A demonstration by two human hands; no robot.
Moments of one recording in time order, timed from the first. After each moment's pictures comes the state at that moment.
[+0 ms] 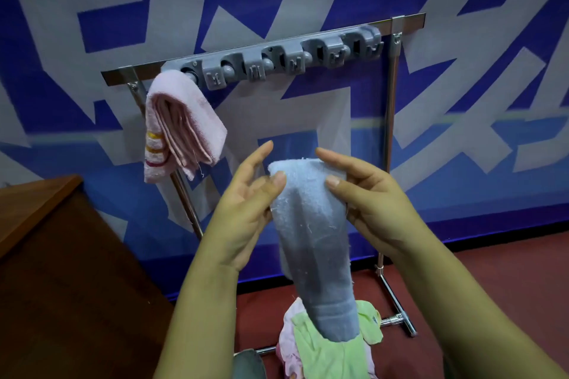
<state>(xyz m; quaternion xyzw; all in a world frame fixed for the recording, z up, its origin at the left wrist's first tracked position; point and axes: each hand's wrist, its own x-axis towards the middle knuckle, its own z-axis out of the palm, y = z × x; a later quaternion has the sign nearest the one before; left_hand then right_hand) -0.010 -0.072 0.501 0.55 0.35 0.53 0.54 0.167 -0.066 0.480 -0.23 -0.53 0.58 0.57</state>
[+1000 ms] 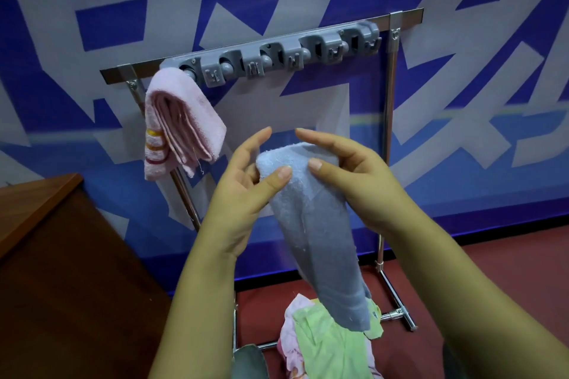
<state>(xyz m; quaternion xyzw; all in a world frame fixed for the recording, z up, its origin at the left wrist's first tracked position) -0.010 -0.066 0.506 0.58 0.33 0.56 0.49 0.158 -0.065 0.502 -0.26 -0.63 0.48 0.56</state>
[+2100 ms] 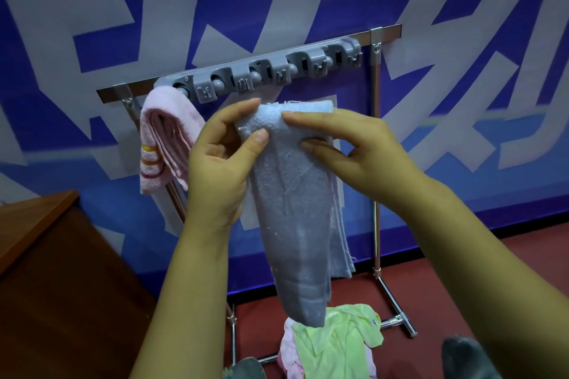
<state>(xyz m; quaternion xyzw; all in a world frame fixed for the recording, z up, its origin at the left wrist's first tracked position) 0.000 -0.062 0.547 0.65 0.22 0.65 0.34 0.185 -0.064 0.540 -0.28 -0.80 0.03 0.53</state>
